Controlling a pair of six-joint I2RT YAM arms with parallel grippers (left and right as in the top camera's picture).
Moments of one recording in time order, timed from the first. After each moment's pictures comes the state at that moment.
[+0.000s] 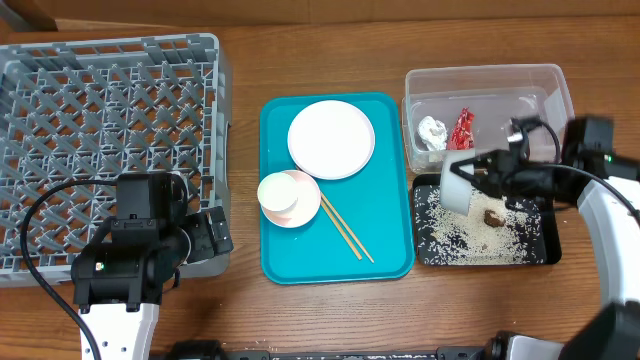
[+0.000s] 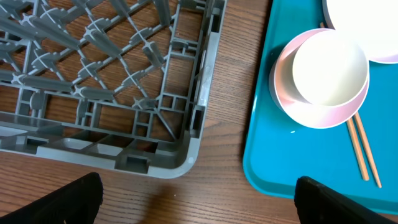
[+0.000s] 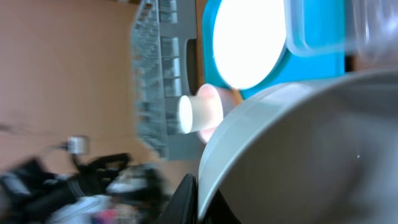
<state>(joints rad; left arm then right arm) 0.01 0.97 1.04 -1.22 -0.01 -0.26 -0.23 1.46 1.11 -0.97 -1.09 0.10</state>
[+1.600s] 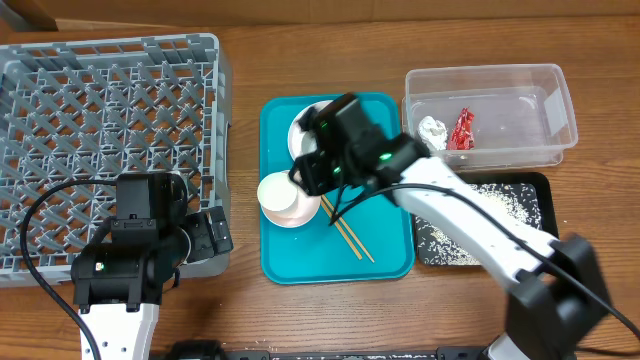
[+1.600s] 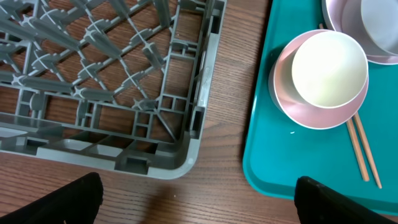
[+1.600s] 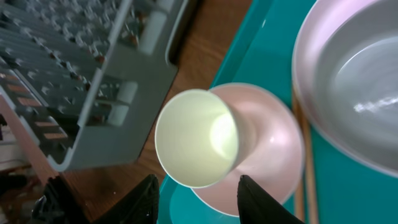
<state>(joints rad) 0.01 0.97 1.04 -1.22 -0.01 -0.26 0.70 1.79 1.40 -0.59 -0.37 0.37</state>
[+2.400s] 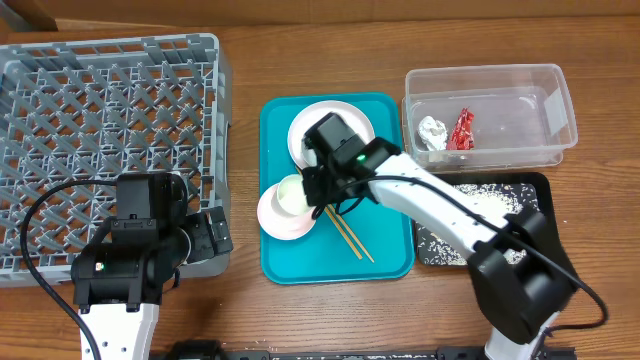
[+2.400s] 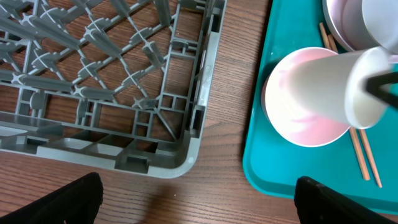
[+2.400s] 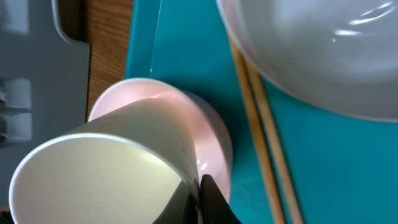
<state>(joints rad) 0.01 0.97 1.04 -1.22 -0.01 -0.26 0.70 1.90 1.40 -0.66 -0.27 0.51</state>
